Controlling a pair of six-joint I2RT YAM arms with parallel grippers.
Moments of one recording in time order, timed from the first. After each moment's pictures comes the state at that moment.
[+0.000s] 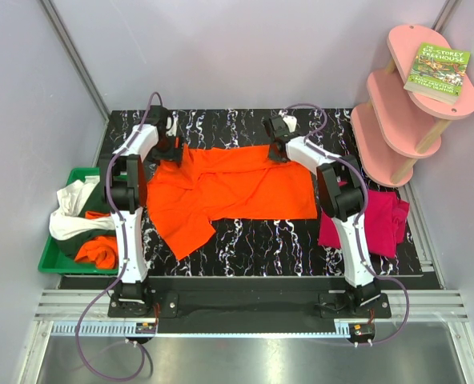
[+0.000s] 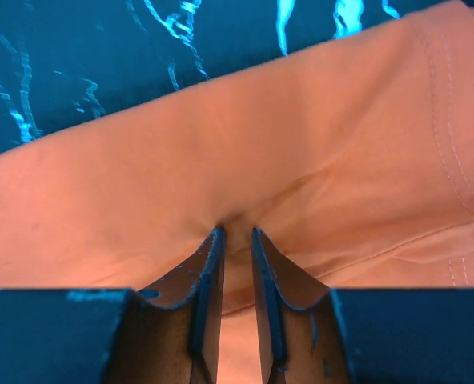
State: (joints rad) left arm -0.04 2.32 1.93 -0.80 0.01 0.04; right arm 0.42 2.33 1.84 -0.46 0.35 0.54
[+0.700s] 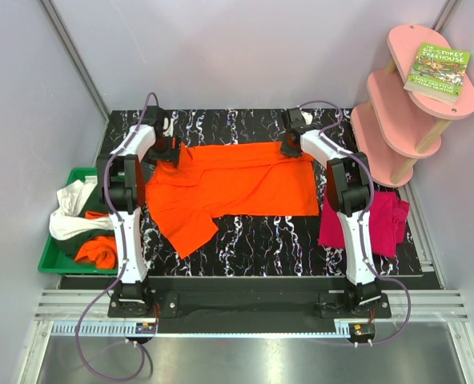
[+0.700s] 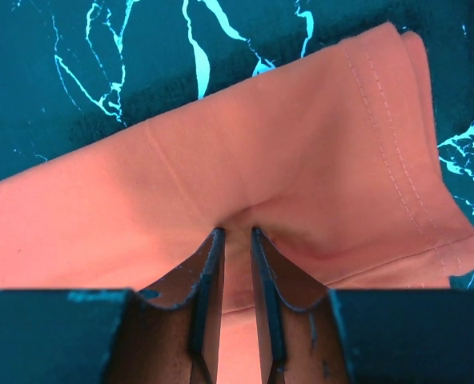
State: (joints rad) left arm -0.02 2.31 1.92 -0.80 -0.01 0.04; right arm 0.30 2.38 1.93 -0.52 0.22 0.56
